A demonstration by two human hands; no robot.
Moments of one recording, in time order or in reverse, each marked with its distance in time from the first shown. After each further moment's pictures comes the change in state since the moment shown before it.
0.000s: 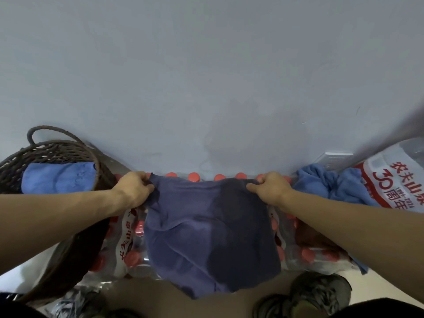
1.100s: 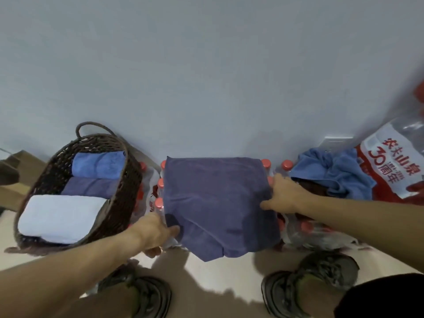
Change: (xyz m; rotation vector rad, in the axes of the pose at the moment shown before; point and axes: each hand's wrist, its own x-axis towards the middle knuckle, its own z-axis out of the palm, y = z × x) left_hand -0.144 -0.018 0.027 0.065 -0.324 -0.276; right_hand -0.089 0.019 -0.016 -0.416 -0.196 -0.229
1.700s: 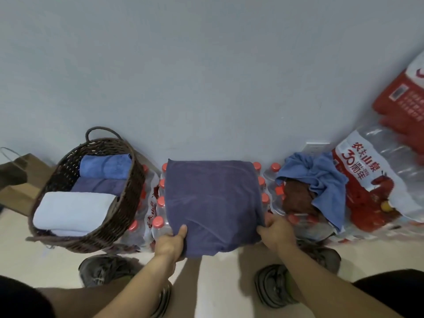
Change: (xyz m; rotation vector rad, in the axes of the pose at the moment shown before) left_hand 0.011 -0.023 0.088 -0.885 0.176 -0.111; right_hand -0.056 -0.004 0.108 0.567 0.352 0.418
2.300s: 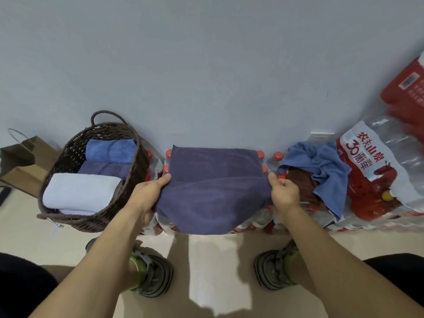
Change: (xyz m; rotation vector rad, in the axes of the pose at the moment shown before) left_hand -0.015 0.091 -0.061 -0.231 -0.144 0.166; right_hand 0.025 -0.034 -0.021 0.797 0.119 0.065
